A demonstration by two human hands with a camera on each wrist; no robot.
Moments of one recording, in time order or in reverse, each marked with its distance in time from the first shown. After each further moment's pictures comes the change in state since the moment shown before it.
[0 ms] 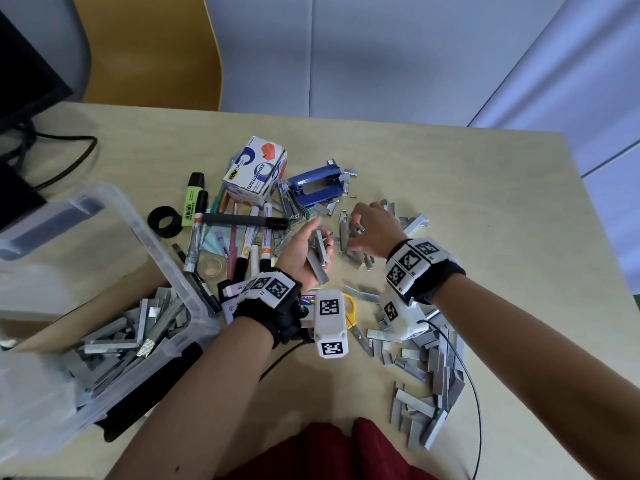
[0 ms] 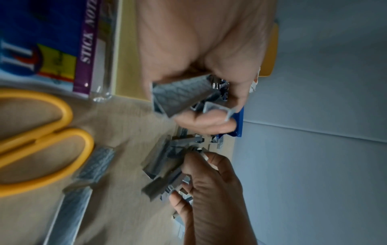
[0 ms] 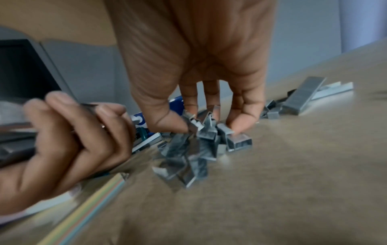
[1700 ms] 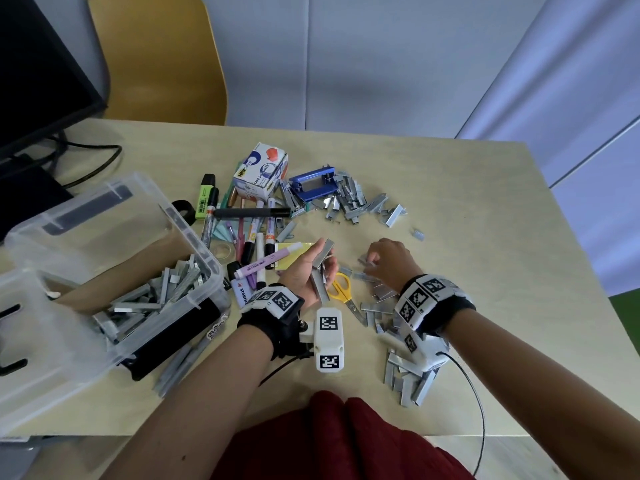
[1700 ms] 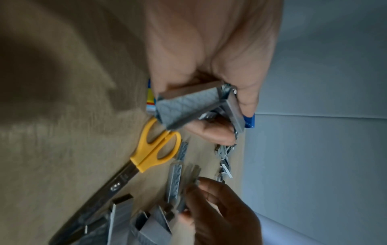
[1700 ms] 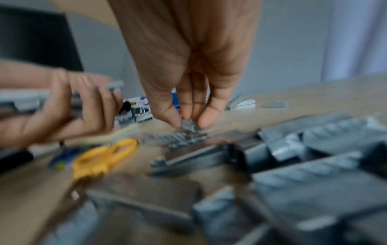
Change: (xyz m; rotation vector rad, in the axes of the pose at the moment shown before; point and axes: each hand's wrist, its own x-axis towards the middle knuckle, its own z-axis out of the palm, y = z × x) left_hand -0.043 -0.051 -0.016 0.031 -0.091 0.085; right_hand -0.083 0.027 0.024 -0.059 0.073 0.004
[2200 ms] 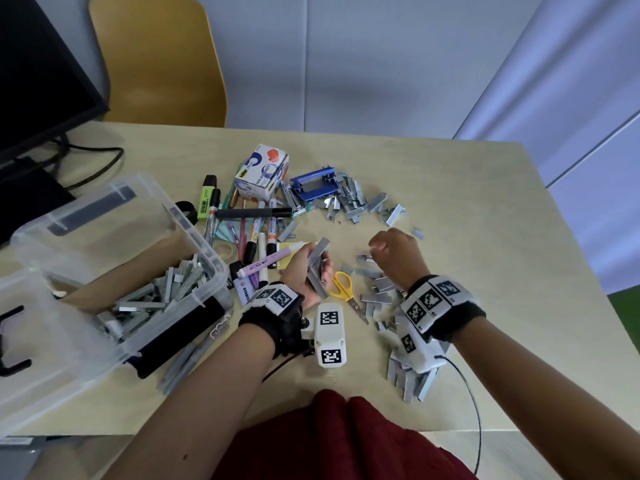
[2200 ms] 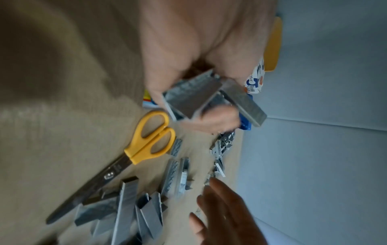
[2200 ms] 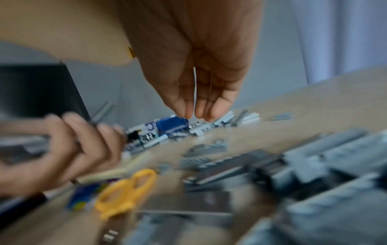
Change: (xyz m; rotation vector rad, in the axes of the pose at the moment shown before) left_hand -0.003 0.005 -0.003 -0.017 0.157 -0.094; right_hand -0.011 -0.008 -0.010 0.159 0.197 0.007
